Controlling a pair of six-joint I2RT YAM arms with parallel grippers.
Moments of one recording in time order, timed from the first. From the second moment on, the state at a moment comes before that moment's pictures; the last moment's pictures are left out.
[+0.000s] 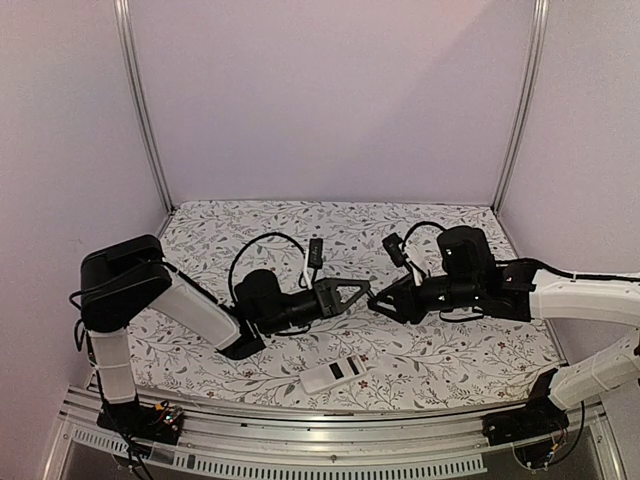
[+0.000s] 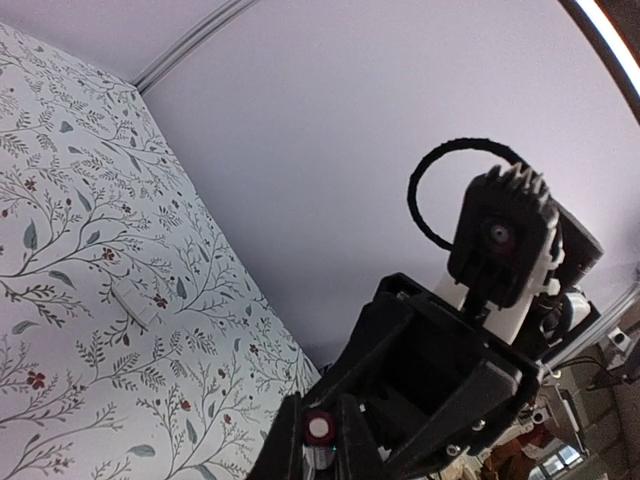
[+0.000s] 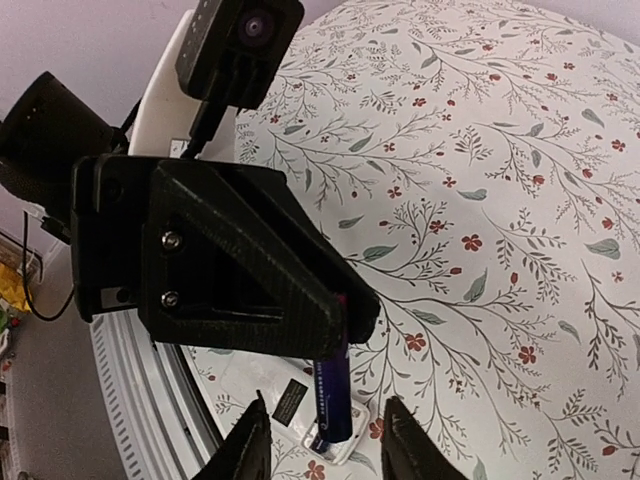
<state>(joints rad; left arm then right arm) -1.03 1.96 0.79 1.30 0.17 -0.99 0.86 1.26 0.77 -0.06 -0.29 0.27</state>
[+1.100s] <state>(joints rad) -0.97 1.69 0.88 1.15 0.02 -1.12 0.88 1.22 0.75 0.61 -0.20 -0.09</state>
